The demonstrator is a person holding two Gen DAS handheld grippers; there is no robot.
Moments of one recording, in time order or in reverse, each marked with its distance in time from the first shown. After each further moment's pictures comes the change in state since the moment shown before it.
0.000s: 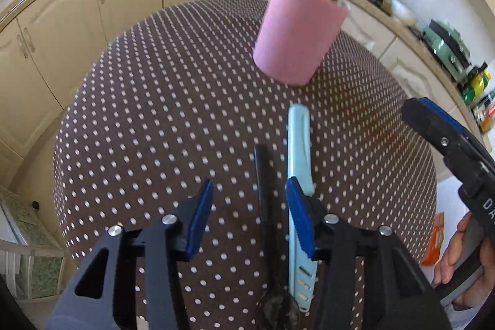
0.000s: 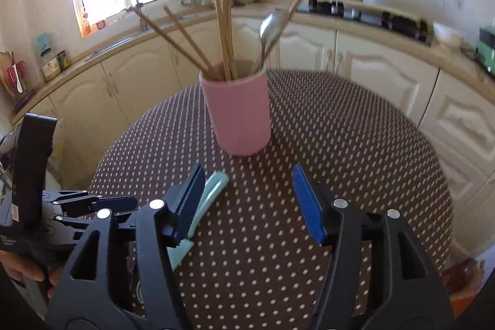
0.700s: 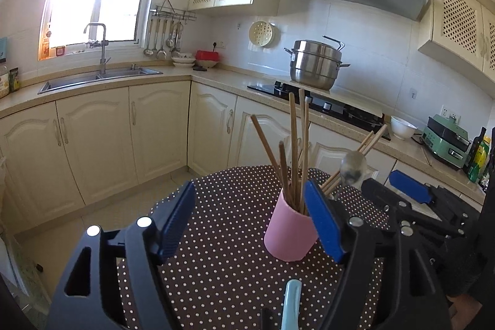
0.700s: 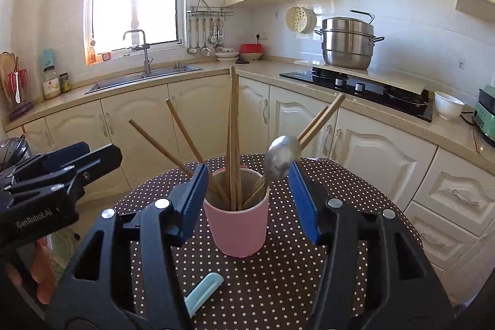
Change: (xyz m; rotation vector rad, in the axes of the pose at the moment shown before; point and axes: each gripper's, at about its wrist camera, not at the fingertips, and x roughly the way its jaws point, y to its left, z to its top) left arm -0.114 -0.010 0.064 -0.017 -0.640 0.102; right arm -0.014 0.016 0.083 -0.110 -0.278 -0.044
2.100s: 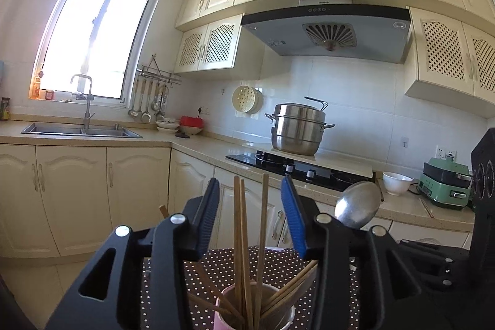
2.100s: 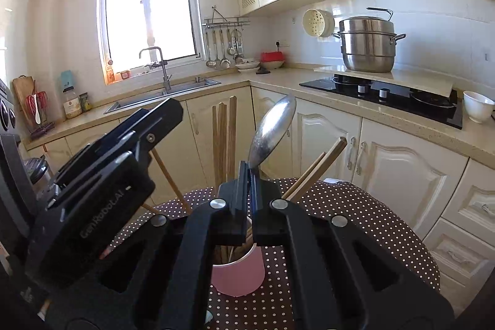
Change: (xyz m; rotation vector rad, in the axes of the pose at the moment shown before) left arm 0.061 -0.075 0.038 0.016 -0.350 -0.032; right arm 0.047 -0.048 0.037 0.040 -0.035 0.153
